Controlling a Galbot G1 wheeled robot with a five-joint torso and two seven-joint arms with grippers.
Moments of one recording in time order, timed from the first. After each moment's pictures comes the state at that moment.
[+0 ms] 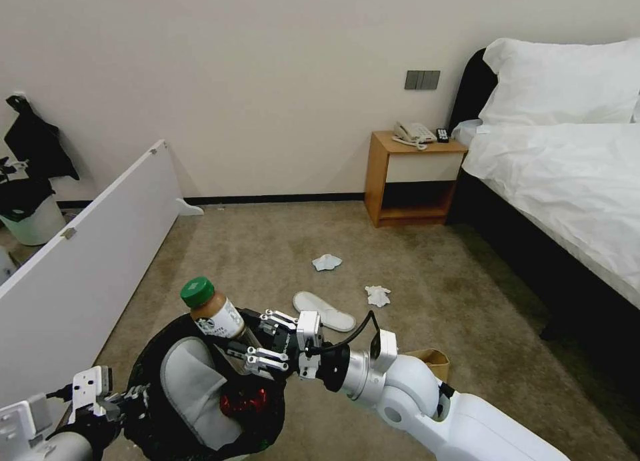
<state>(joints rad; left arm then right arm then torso) 1.79 -1.09 -0.97 -2.50 -1.26 0.74 -0.59 -0.73 1.01 -0.34 1.94 0.81 0.14 -0.49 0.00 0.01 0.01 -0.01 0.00</state>
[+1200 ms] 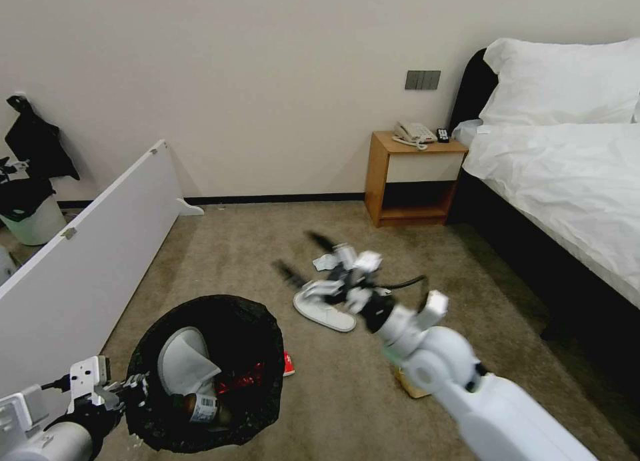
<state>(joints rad) 1.74 -1.11 -0.98 -2.50 -1.23 0.74 -0.57 -0.92 0.99 0.10 1.92 0.77 0.10 -0.22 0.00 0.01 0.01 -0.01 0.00</state>
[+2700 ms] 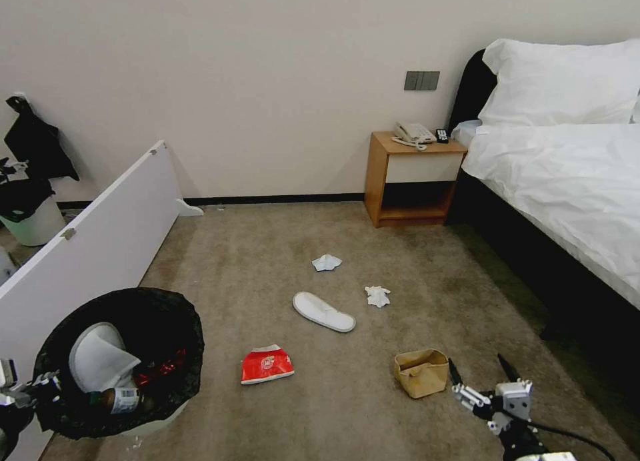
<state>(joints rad) 1.71 -1.16 -1.21 -2.33 -1.14 0.74 -0.47 -1.73 1.31 0.64 2.00 0.19 0.14 -0.03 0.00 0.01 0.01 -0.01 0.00</state>
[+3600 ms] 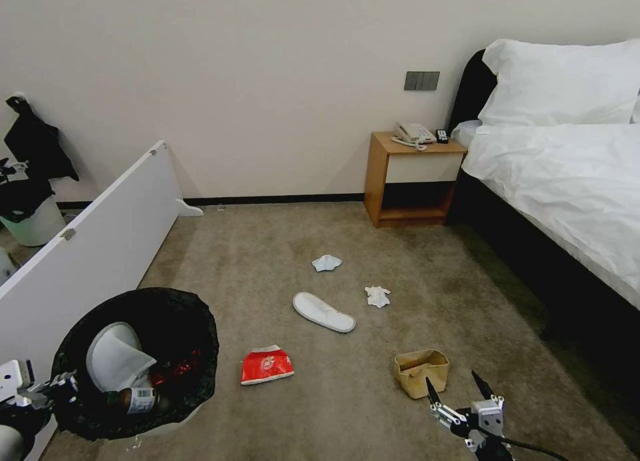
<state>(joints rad) 1.72 -1.19 -1.18 -2.38 -1.14 0.74 -0.47 -1.71 1.33 0.61 1.93 0.18 0.17 -0.06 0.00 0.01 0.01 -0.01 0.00</state>
